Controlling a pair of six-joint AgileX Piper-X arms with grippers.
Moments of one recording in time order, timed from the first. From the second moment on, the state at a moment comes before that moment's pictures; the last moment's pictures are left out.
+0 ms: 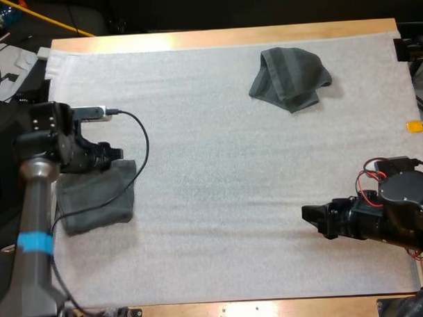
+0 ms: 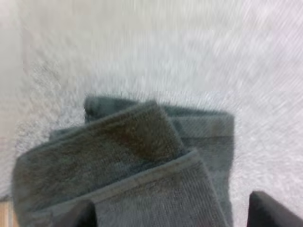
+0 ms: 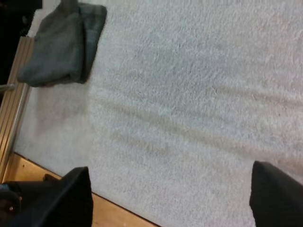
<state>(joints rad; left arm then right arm) 0.15 1.42 -1.11 1.01 0.03 -1.67 0.69 0.75 -0.98 1.07 -0.20 -1.26</state>
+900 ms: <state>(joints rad) -0.04 1.02 -1.12 1.12 0.13 -1.68 0.47 0.90 -0.98 0.97 -0.01 -1.48</state>
